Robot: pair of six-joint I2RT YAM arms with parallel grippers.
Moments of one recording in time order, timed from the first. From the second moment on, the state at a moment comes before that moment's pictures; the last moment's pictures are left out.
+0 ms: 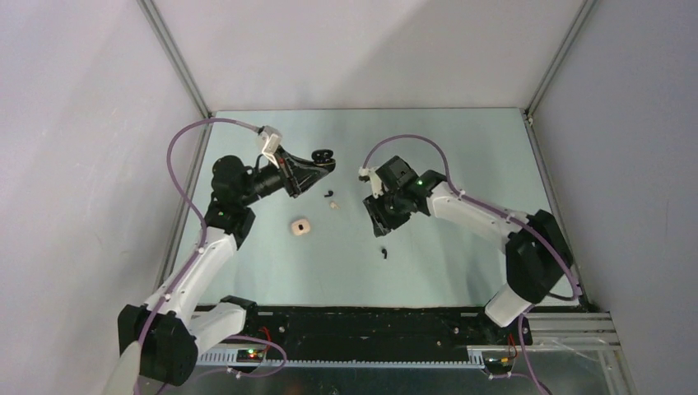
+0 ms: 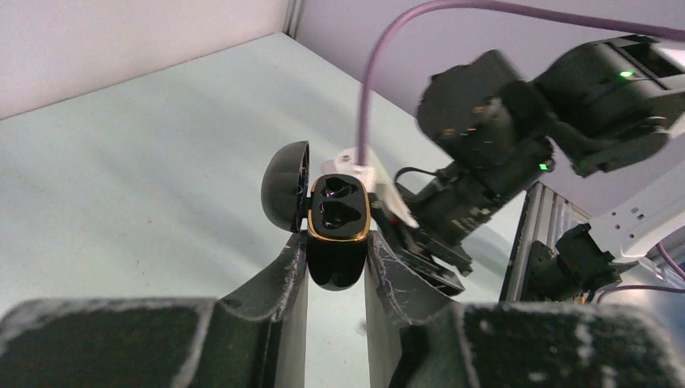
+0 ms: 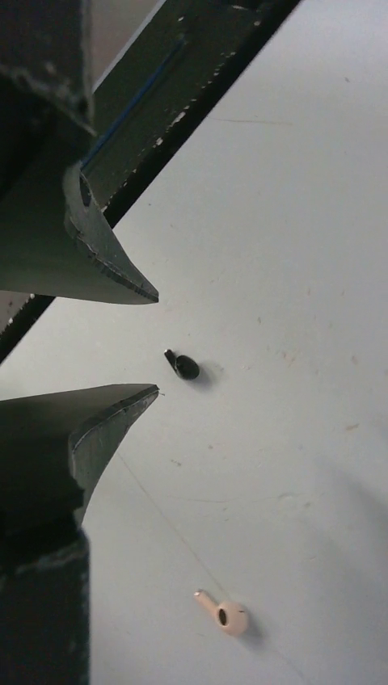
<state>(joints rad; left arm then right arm) -0.24 1.05 0.77 0.33 0.79 -0.36 0.75 1.58 1.21 -0.66 -0.20 0.07</state>
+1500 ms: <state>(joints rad) -0.21 0.89 0.67 0.32 0.65 -0.41 0.68 2.01 1.43 -0.94 -0.24 0.41</state>
